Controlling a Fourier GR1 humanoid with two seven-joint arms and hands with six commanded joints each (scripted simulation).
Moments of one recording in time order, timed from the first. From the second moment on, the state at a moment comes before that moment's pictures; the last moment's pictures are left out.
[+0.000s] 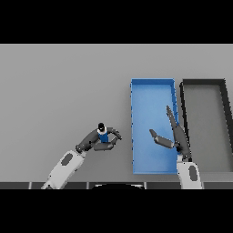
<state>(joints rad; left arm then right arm) -0.19 0.19 -0.55 -1.35 0.13 -0.16 -0.10 0.09 -0.16 0.09 -1.70 0.16 0.08 -0.06</state>
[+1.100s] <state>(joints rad) -0.24 0.11 -0.57 -1.56 0.05 -0.13 -0.10 0.08 -0.18 0.09 -1.68 0.19 0.07 -0.06</state>
